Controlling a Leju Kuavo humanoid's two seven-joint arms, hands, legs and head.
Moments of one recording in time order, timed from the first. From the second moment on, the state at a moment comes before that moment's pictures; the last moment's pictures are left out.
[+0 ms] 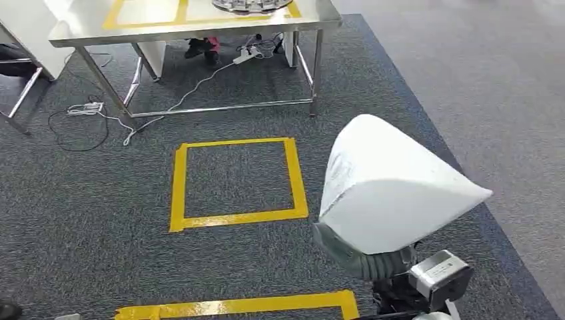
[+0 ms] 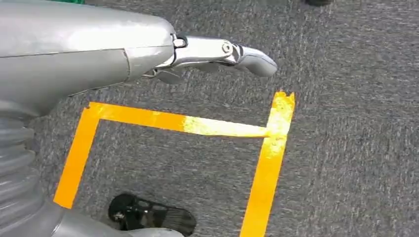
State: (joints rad) left arm -0.05 -0.17 1.22 -0.32 -1.07 0.09 -0.56; right arm 0.09 -0.09 0.45 -1.93 0.33 -0.20 -0.32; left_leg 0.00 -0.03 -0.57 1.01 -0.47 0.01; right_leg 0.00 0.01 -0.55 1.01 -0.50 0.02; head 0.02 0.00
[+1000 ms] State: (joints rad) left arm -0.04 -0.18 1.22 -0.32 -1.08 0.09 -0.56; right arm 0.11 -0.09 0.44 -1.93 0.32 -0.22 -0.34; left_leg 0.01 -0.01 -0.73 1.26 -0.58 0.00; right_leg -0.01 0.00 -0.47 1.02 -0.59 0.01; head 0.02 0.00
